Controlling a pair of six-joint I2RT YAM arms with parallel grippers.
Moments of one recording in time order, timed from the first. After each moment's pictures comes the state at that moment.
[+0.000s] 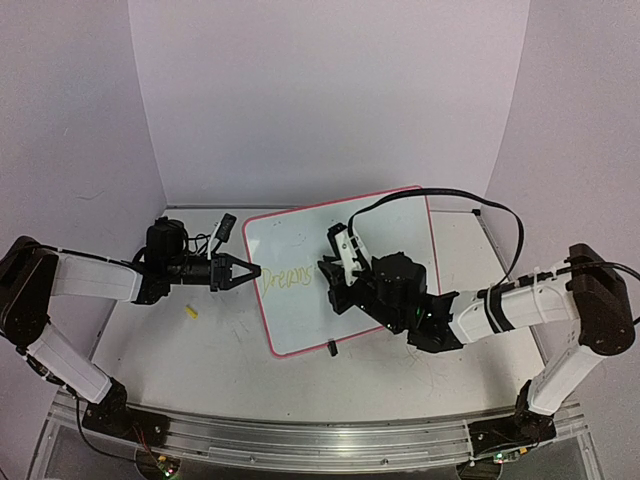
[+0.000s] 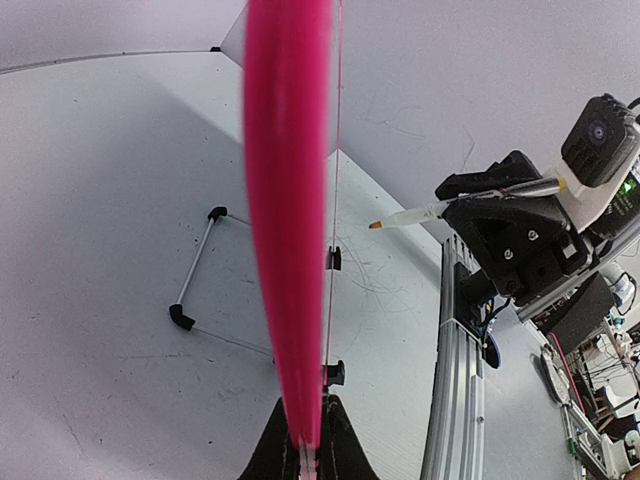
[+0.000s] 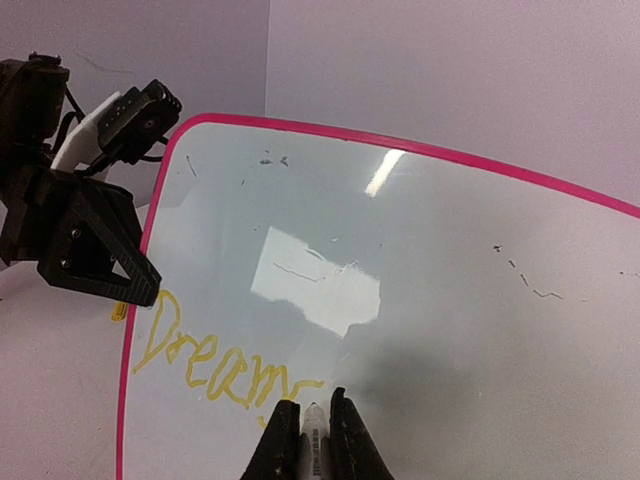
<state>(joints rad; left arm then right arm) -0.44 1.48 0.65 0.49 0.89 -0.33 1.08 1.64 0.86 0.65 0.39 -0.03</state>
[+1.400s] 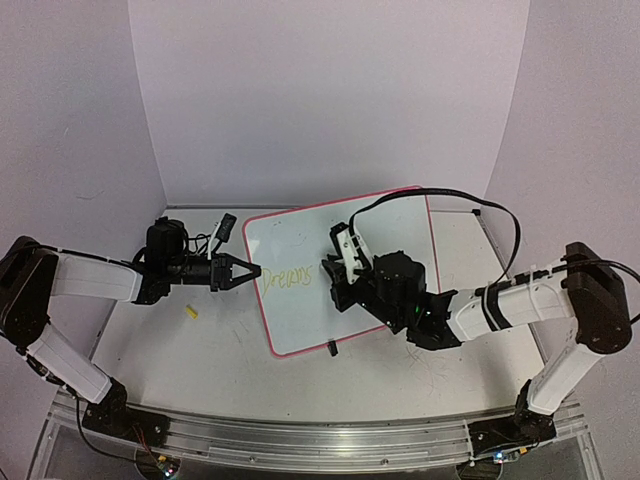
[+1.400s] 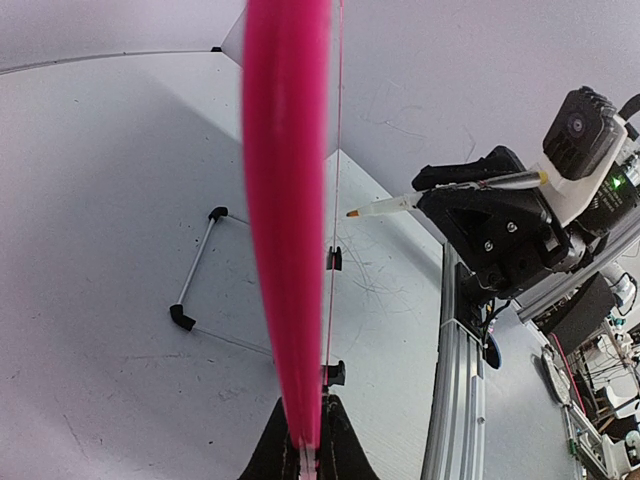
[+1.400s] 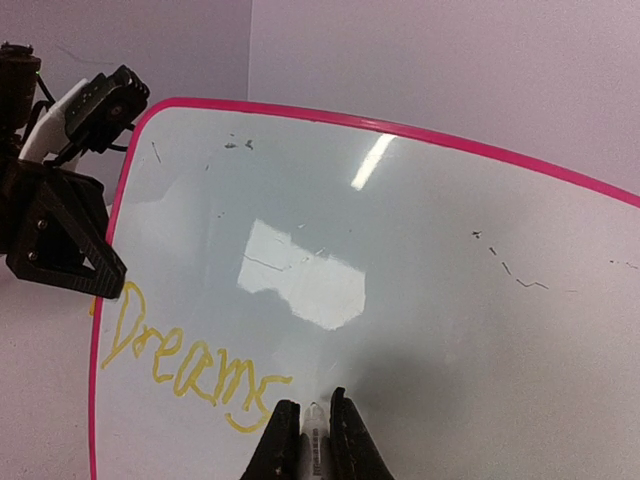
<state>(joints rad) -0.44 1.48 0.65 0.49 0.89 -0.33 1.05 1.66 0.86 0.65 0.40 -0.04</state>
